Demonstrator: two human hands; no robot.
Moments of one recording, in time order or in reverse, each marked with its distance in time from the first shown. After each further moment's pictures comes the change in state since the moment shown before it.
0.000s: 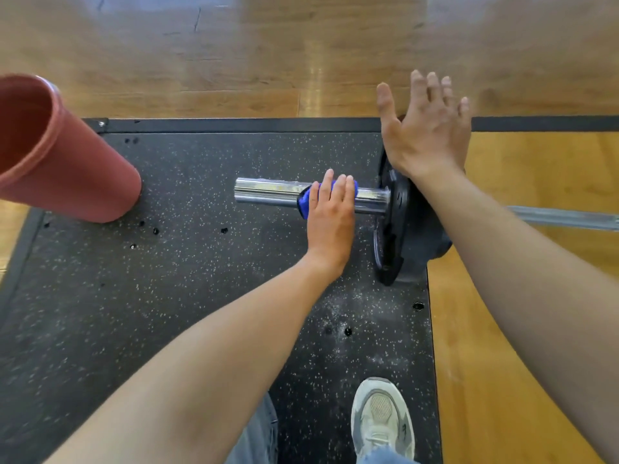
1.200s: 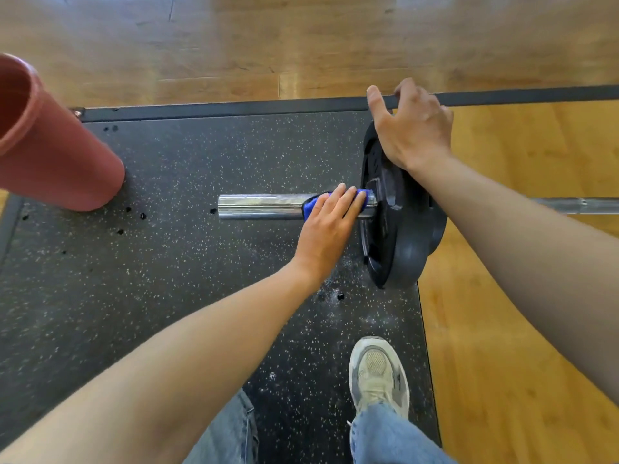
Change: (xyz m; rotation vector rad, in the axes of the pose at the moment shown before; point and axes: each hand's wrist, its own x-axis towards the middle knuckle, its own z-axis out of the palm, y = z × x) left_hand -0.088 0.001 -0.009 -0.025 -0.022 0.384; right_hand -0.057 0.020 -0.007 0.058 0.073 -0.003
